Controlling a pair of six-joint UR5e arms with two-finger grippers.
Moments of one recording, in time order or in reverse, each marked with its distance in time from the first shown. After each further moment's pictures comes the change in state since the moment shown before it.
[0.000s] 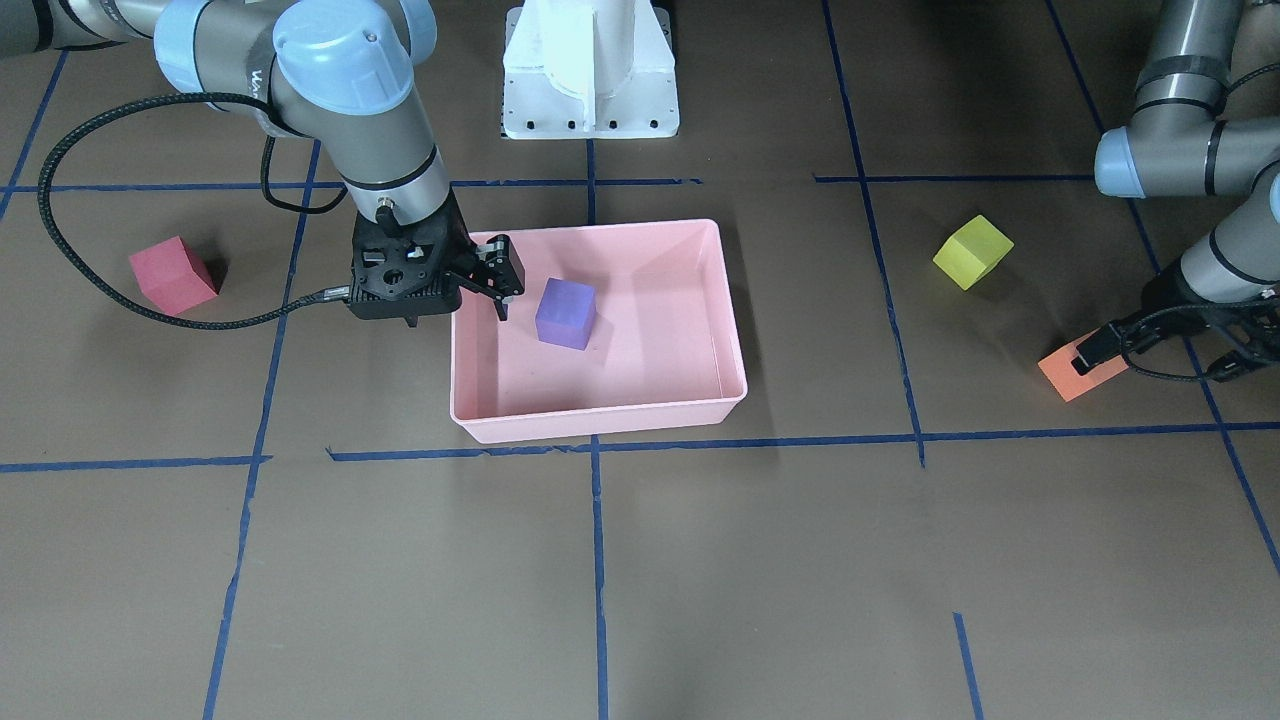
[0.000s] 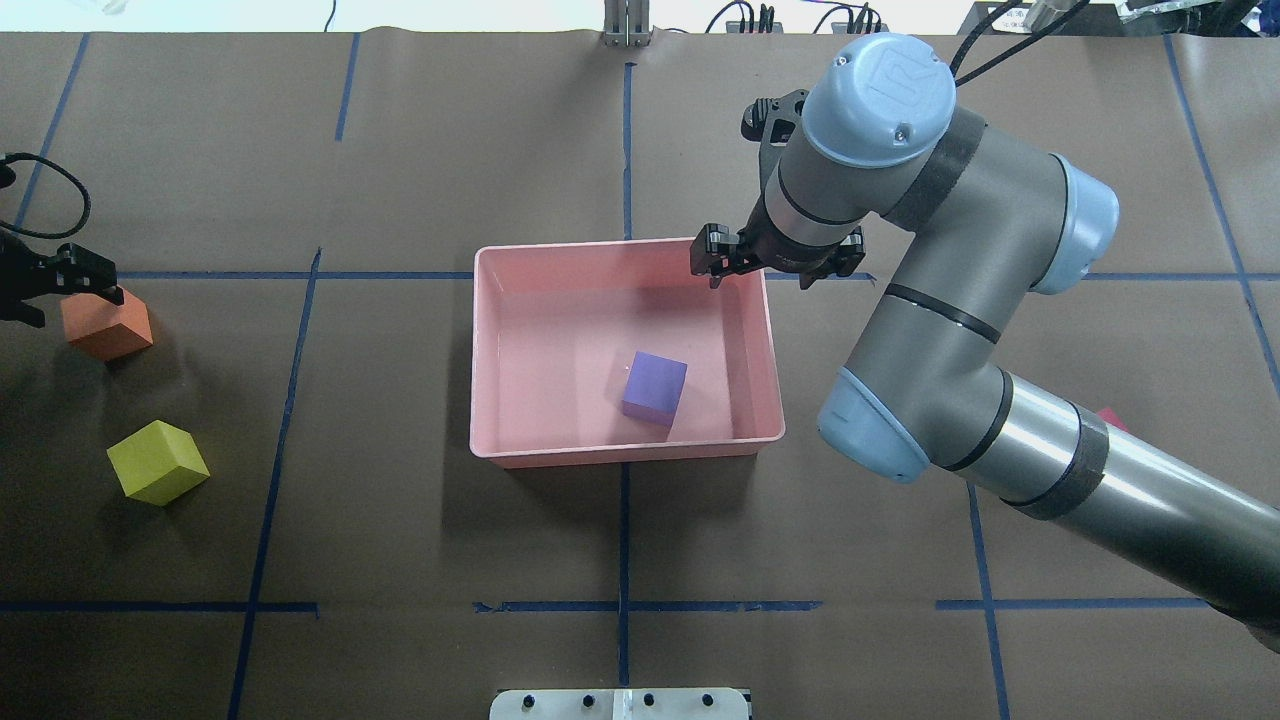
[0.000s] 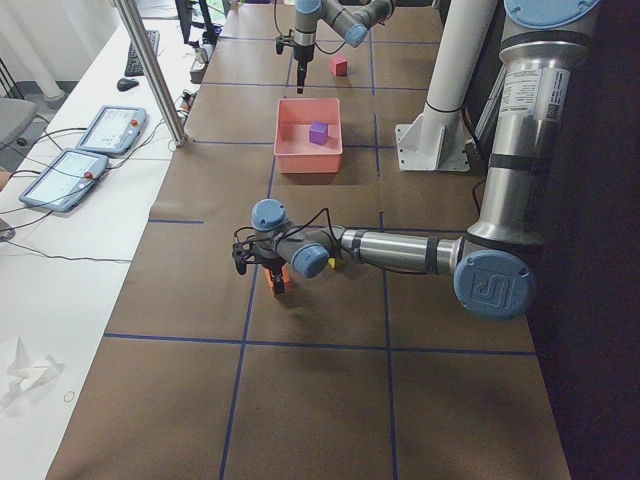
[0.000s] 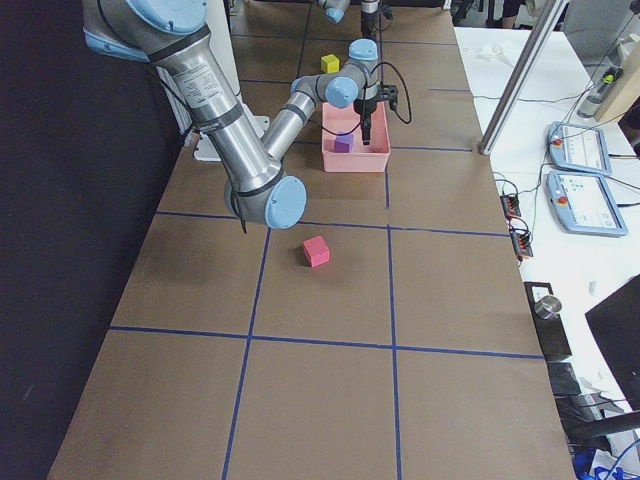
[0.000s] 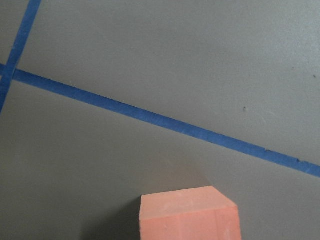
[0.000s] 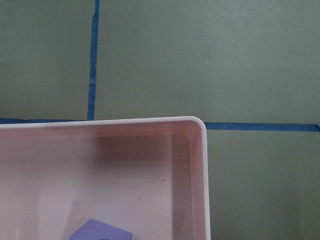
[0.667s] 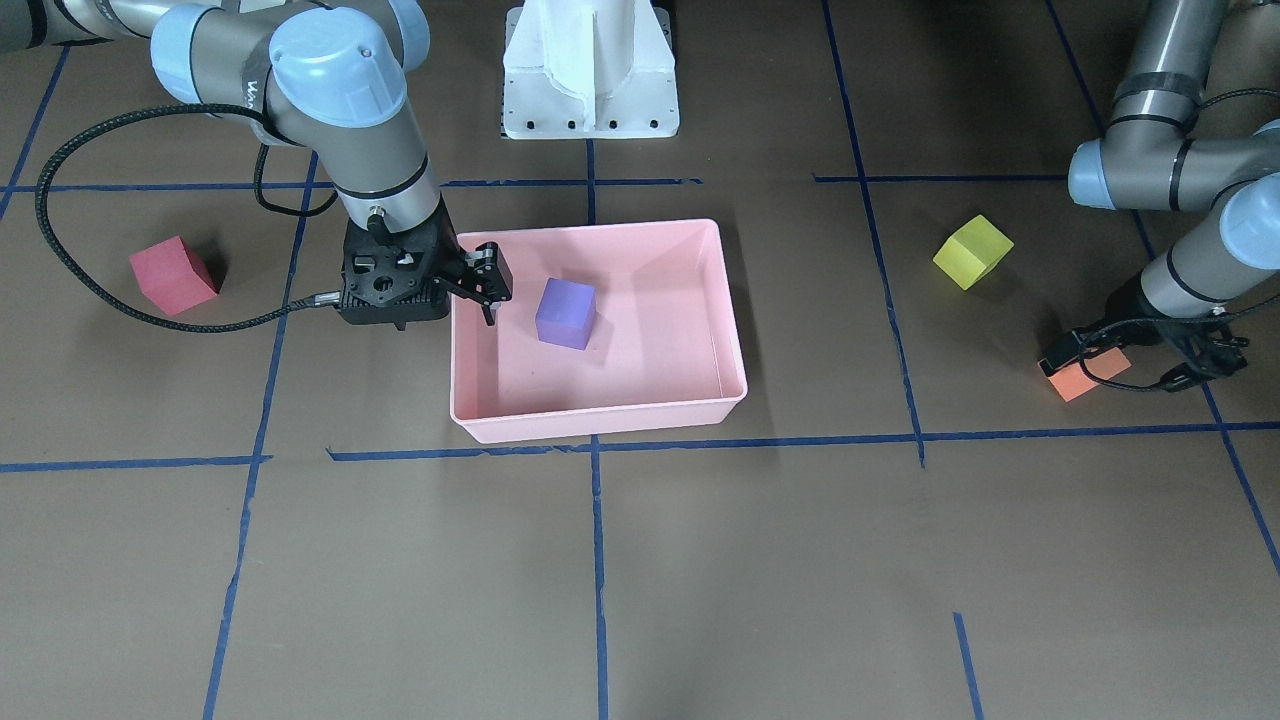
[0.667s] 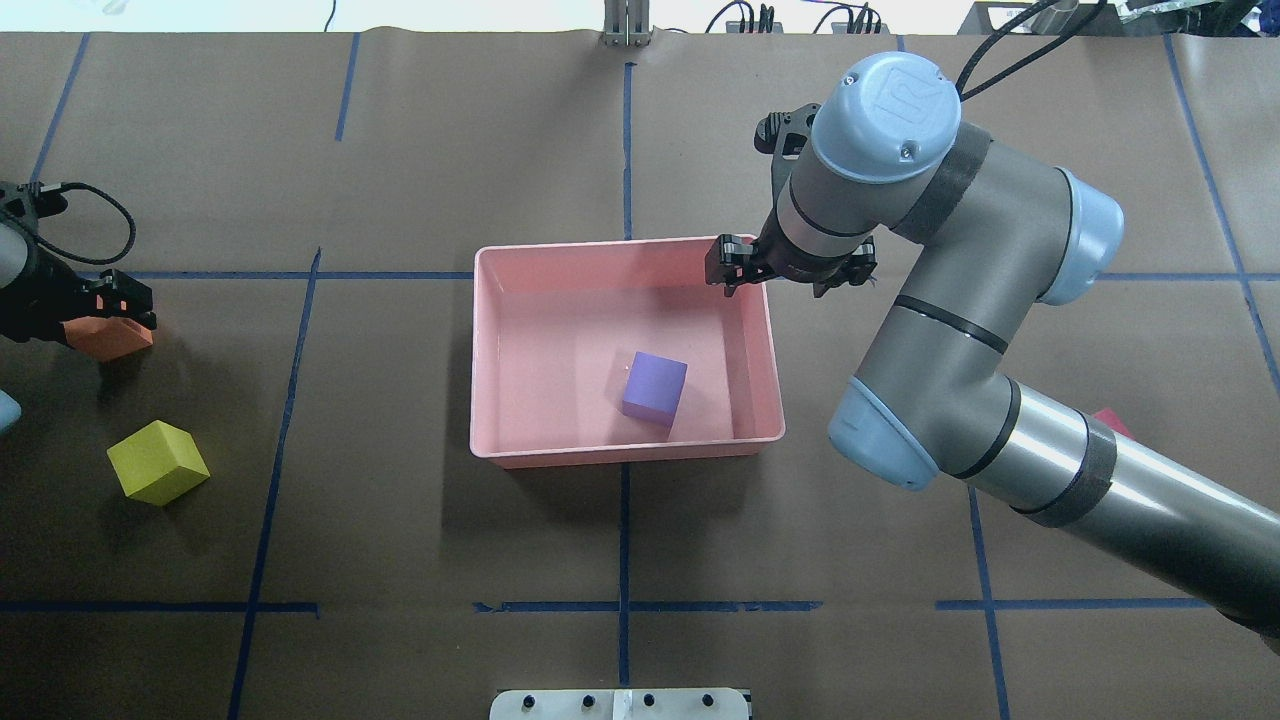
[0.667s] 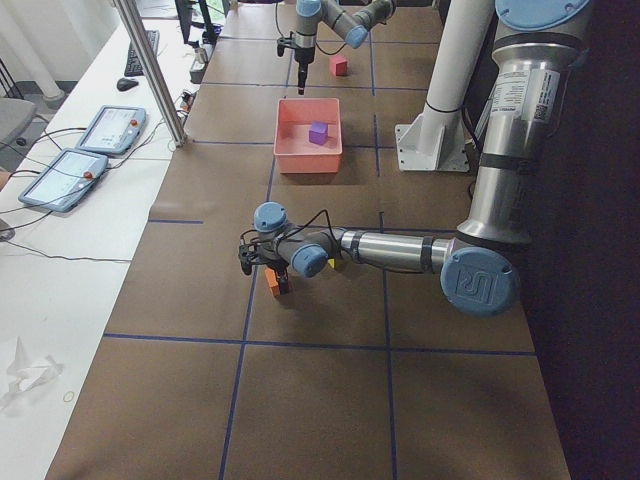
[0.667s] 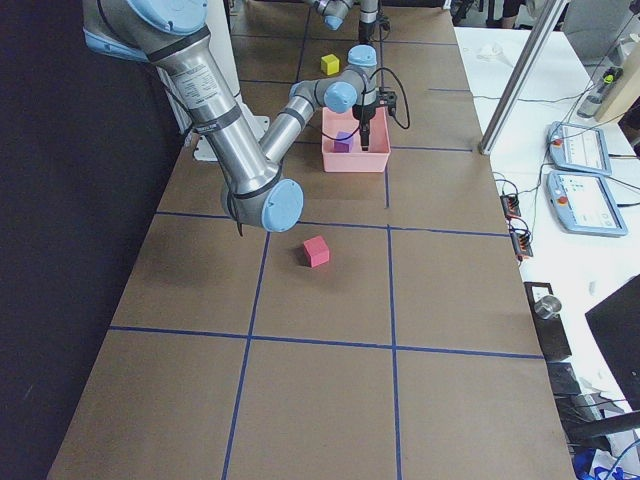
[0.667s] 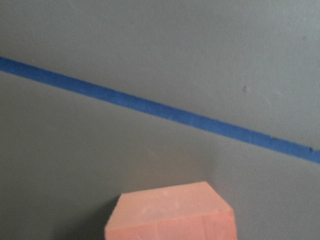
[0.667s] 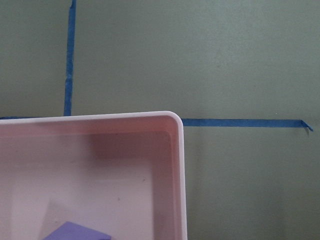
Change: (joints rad) left arm 0.063 -0.011 0.035 -0.001 0.002 0.003; right arm -0.005 -0.026 0.000 0.002 -0.008 -0.001
